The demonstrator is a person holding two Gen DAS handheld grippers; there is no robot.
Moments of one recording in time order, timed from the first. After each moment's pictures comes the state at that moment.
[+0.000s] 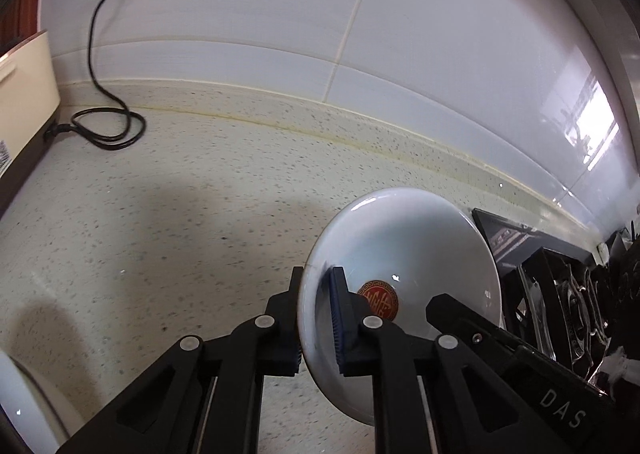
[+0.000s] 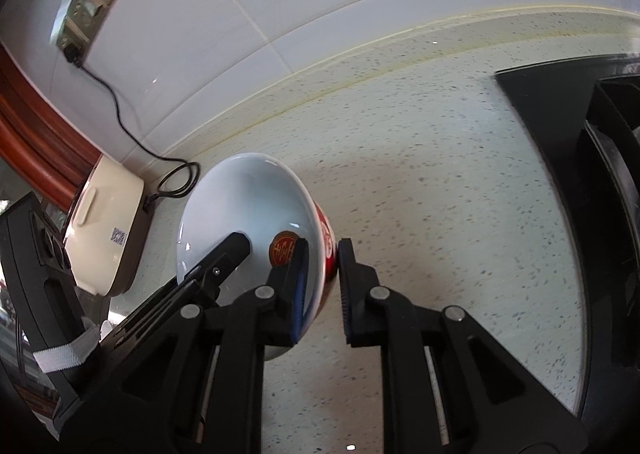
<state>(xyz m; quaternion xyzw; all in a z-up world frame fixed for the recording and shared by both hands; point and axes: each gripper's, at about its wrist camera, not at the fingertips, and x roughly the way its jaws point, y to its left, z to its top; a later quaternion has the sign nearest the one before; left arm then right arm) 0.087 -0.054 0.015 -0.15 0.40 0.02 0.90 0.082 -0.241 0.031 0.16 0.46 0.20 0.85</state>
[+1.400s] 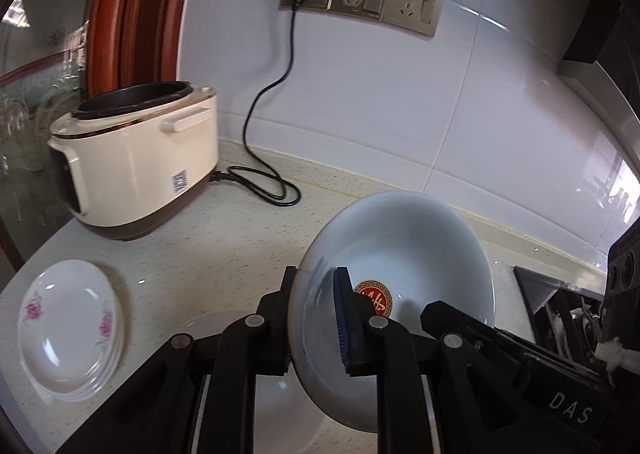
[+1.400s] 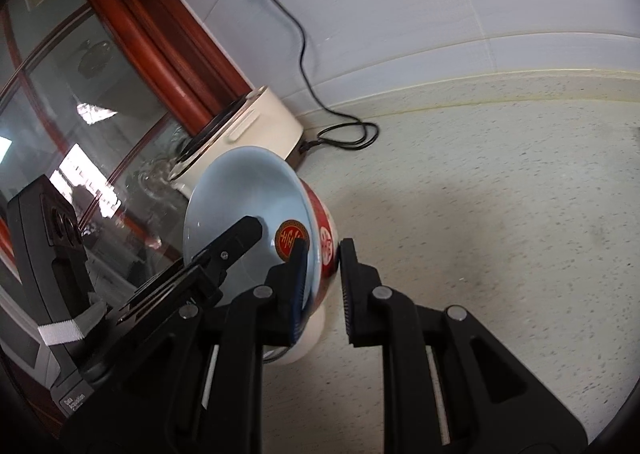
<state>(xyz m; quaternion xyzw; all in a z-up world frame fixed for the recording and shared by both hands) -0.052 0.016 0.080 -0.14 0.28 0.16 0.94 0.001 -0.143 0.061 0.11 0.39 0.43 0.81</state>
